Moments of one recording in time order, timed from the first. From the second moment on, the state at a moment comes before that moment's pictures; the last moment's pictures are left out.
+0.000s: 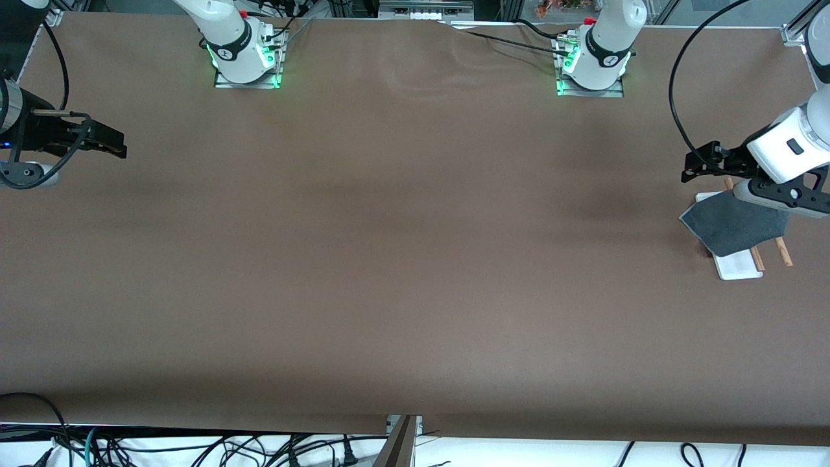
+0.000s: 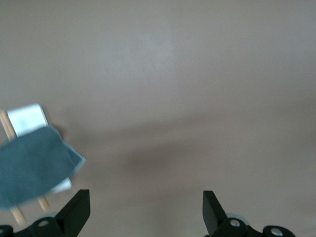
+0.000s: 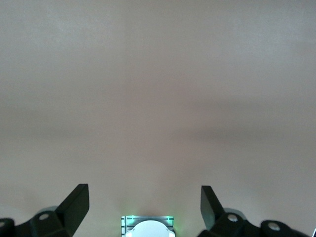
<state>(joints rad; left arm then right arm) -0.03 0.03 0.02 -1.70 -0.05 1.63 0.10 0.00 0.13 0.05 -1.41 -0.05 1.37 0.02</state>
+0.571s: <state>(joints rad) -0.01 0.04 0.01 -1.71 -0.05 1.62 -0.03 0.00 0.13 0.05 -1.41 -0.05 1.37 0.02</state>
